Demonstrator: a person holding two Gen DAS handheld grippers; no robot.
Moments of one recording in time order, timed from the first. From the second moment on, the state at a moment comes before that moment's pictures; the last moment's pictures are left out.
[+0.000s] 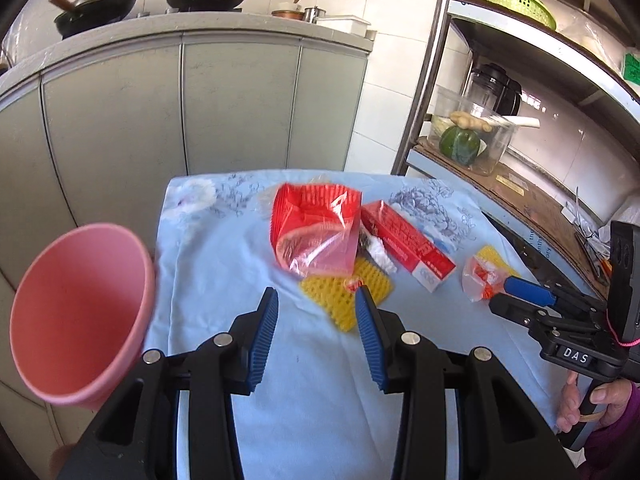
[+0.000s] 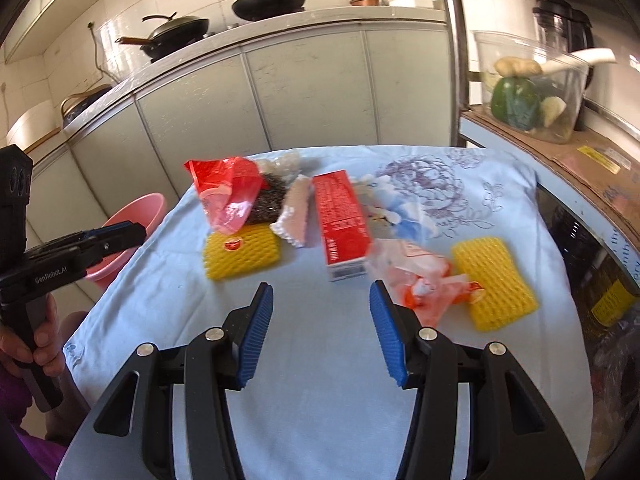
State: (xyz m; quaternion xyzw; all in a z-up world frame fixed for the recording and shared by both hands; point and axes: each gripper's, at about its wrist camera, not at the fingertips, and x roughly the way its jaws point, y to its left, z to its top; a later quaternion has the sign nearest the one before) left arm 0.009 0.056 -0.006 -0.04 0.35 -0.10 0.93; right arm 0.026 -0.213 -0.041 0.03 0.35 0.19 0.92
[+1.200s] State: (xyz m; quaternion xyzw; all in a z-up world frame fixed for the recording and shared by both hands) left arm 0.075 0.052 -0.005 -0.07 0.30 -0.10 0.95; right arm 0.056 -0.254 -0.043 0.06 0.37 0.16 0.91
